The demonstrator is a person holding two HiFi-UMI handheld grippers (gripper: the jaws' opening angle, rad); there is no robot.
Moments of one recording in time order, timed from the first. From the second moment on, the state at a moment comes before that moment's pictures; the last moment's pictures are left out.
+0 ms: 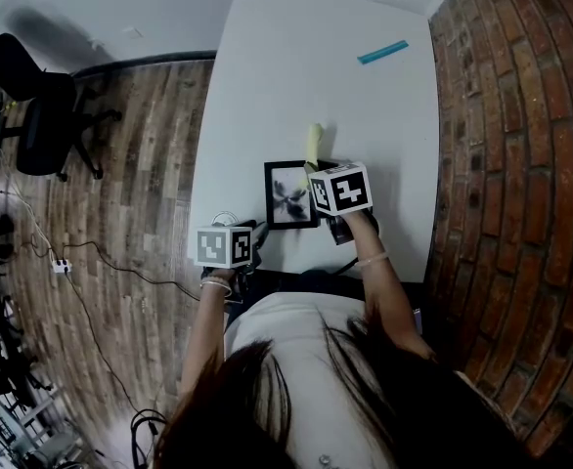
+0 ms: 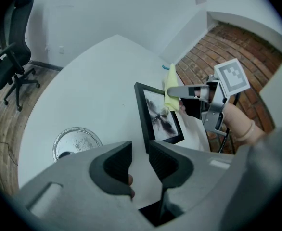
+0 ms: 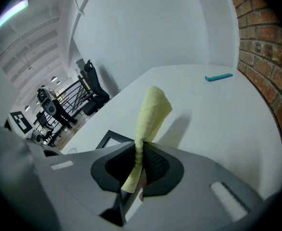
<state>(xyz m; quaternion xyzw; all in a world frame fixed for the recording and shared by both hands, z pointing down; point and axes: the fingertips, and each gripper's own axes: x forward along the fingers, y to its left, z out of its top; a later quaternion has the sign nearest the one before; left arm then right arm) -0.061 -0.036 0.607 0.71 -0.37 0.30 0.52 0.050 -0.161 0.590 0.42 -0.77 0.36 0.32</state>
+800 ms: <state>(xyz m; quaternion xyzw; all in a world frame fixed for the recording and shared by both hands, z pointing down) -0.060 -0.036 0.608 0.71 -0.37 0.30 0.52 0.077 -0.158 0.590 0.45 -0.75 0.38 0.30</state>
